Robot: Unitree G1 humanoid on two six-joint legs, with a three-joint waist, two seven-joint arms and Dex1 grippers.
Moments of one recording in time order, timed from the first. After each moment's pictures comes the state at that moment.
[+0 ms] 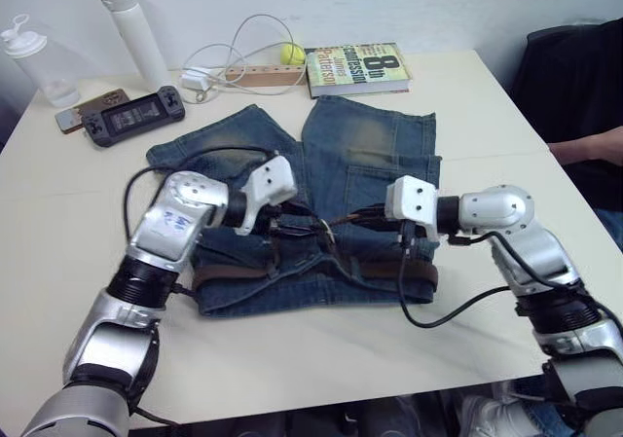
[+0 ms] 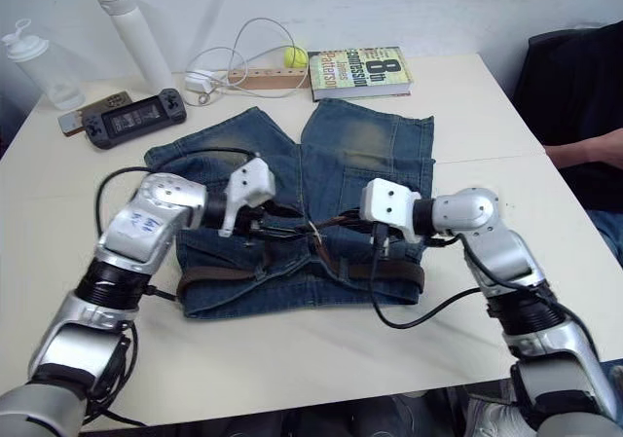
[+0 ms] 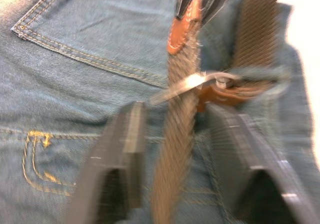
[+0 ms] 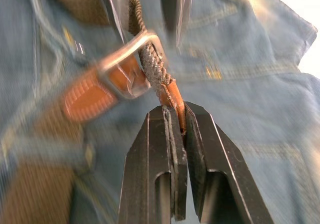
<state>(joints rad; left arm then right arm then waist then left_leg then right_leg) -0.77 0.63 -0.17 0.01 -0.26 0.69 -1.12 -0.66 -0.77 0.21 0.06 0.12 0.01 1.15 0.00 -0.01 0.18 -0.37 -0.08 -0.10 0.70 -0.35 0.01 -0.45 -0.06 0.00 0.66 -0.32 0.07</state>
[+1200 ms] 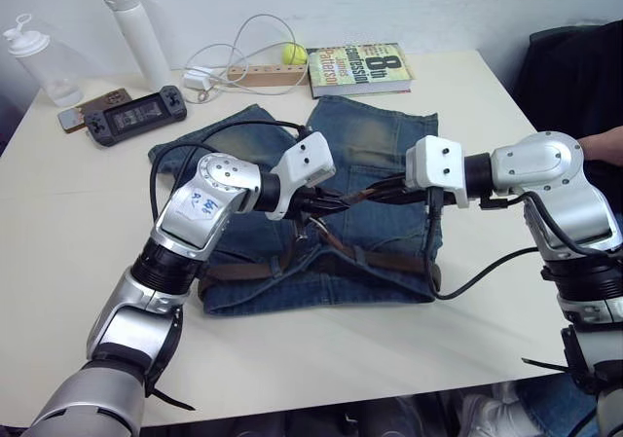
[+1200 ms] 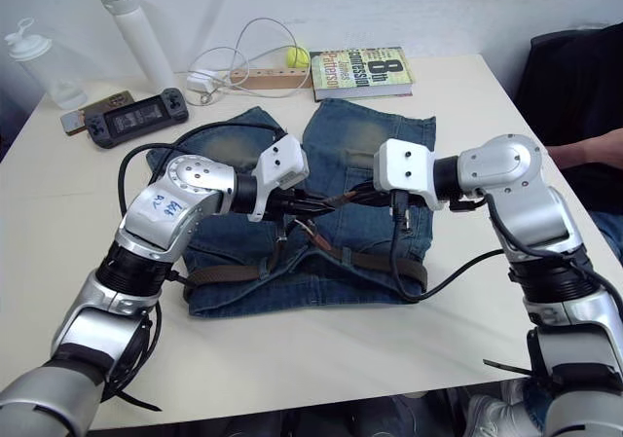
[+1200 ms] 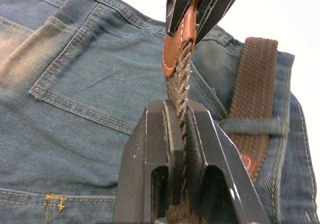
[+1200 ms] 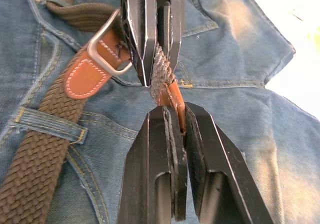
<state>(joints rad) -0.91 0.45 -0.28 -0.02 -0.24 0.78 -0.92 -0.82 -0.77 0.19 -0.03 0.15 0.25 1.24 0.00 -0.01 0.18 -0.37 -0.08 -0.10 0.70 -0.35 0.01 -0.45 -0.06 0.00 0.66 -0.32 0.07</state>
